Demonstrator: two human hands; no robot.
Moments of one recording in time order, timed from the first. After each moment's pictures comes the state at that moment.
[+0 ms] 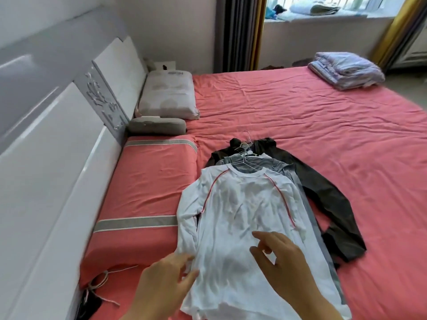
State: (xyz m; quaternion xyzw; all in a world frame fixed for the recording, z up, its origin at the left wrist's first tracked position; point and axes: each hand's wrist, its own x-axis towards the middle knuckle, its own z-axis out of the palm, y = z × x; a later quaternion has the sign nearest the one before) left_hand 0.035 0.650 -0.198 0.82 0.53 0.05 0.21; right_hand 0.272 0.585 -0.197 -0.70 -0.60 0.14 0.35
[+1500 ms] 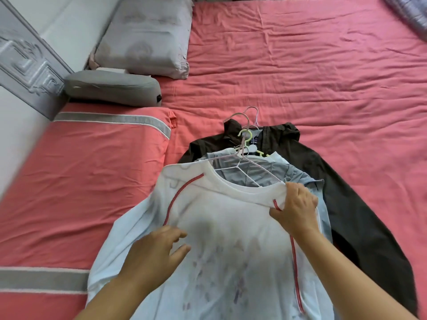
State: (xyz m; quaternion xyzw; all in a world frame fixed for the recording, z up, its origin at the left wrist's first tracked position) left_hand 0.255 0.918 -0.349 0.78 0.58 -0.01 0.25; right_hand 0.566 0.936 -0.445 -0.81 -0.57 0.07 0.13
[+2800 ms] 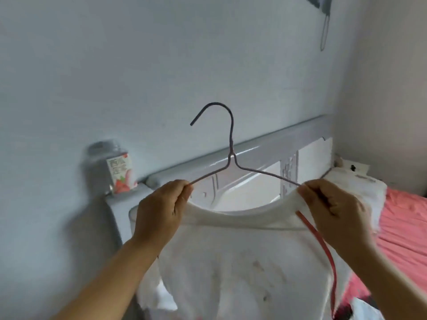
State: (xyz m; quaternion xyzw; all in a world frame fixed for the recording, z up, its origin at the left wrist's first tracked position) left_hand -0.146 0.596 0.034 0.54 0.67 0.43 -0.27; right_hand 0.119 0.731 0.052 -0.32 -0.78 0.04 0.53
